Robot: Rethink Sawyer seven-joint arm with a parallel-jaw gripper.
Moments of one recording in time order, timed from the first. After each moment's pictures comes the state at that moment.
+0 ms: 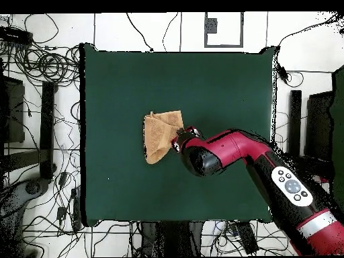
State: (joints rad) arm -0.87 -0.43 0.86 1.78 -1.06 0.48 1.57
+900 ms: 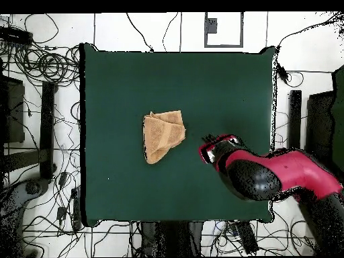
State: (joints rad) arm -1.24 -0.73 1.16 2.00 -0.71 0.61 1.50
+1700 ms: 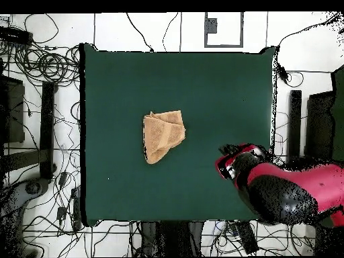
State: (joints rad) arm -1.37 -0.88 1.40 2.05 -0.65 0.77 1.41
